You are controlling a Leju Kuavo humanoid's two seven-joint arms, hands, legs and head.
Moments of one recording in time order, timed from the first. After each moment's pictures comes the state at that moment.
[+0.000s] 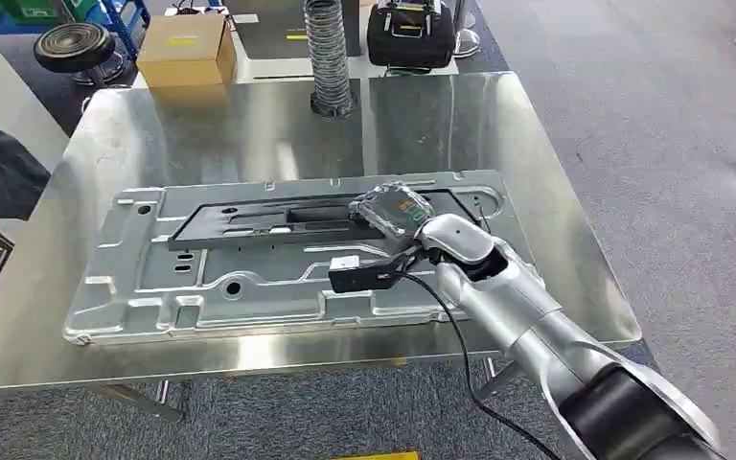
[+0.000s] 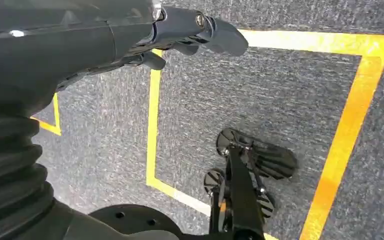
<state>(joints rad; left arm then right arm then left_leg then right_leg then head) -0.04 0.01 0.30 -0.19 0.01 0.10 -0.17 -0.89 0.03 0.78 -0.85 1.10 -0.09 -0.22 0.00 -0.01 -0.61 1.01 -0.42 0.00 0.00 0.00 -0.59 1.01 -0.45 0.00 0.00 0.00</state>
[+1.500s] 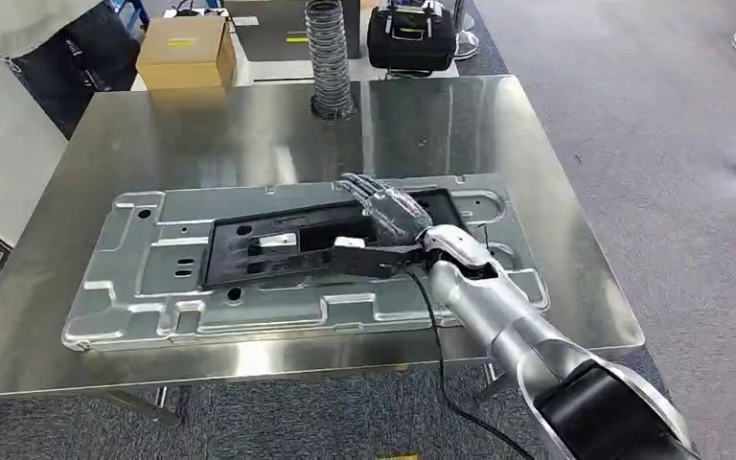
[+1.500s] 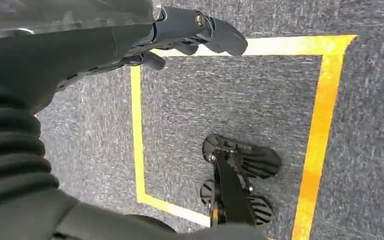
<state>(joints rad) -0.04 0.02 0.30 -0.19 -0.07 0.06 -0.25 -0.86 0.11 0.61 -0.69 0.80 -0.17 -0.37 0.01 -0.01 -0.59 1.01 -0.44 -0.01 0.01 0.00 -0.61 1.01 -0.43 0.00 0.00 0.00</state>
